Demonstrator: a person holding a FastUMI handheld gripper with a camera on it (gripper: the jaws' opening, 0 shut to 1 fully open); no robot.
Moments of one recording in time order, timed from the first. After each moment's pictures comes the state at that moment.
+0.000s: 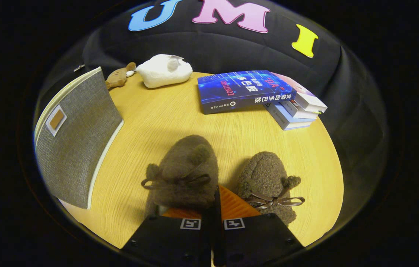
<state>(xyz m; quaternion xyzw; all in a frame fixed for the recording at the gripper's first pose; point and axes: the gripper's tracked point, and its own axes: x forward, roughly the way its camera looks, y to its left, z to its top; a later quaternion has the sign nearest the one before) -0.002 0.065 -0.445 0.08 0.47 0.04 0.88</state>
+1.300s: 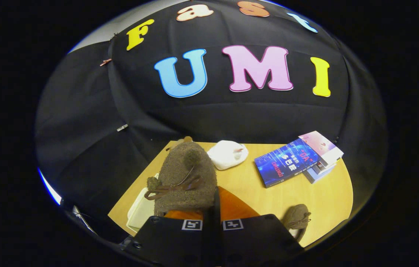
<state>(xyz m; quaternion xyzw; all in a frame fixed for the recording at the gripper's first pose) 0.069 0.179 -0.124 0.21 0.31 0.13 0.92</state>
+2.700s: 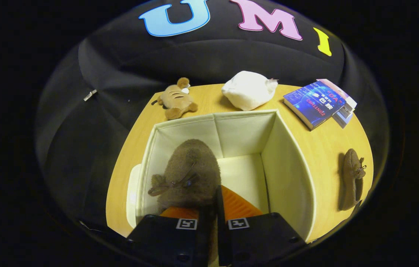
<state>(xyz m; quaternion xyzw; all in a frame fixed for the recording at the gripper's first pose) 0.070 0.385 -0.277 0.22 0.49 0.07 0.84</state>
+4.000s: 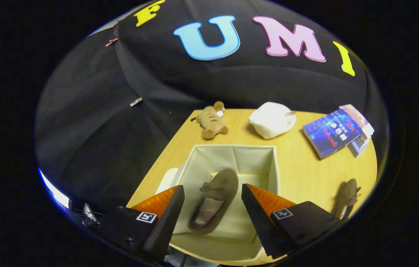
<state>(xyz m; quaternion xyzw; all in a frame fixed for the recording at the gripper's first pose) 0.056 0.305 -0.171 0.22 0.36 0.19 0.89</state>
